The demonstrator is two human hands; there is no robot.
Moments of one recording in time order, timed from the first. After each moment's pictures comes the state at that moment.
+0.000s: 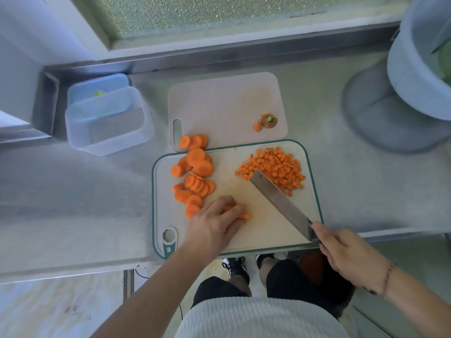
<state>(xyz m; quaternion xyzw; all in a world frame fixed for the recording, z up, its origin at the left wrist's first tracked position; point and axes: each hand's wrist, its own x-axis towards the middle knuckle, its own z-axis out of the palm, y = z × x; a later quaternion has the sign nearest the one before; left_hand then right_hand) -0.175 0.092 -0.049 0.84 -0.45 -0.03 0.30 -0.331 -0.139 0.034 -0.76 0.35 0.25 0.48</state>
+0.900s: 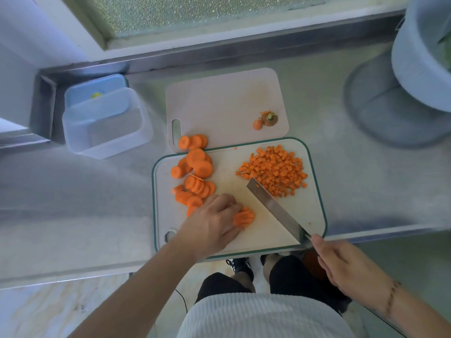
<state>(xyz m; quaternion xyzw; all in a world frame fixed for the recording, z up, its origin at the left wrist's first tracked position) -0.153 0.097 -0.041 0.81 -0.52 -0.09 0.26 -0.345 -0.121 0.033 -0.77 0.34 0.26 0.48</state>
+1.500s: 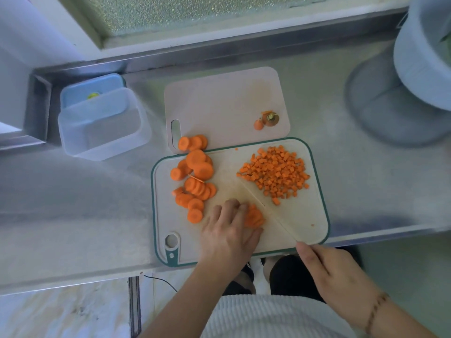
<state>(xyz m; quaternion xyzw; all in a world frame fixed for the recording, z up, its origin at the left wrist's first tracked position) -0.205 0.072 -0.038 0.89 -0.37 0.00 0.26 -0.333 -0.094 0.043 -0.82 0.31 0.18 0.44</state>
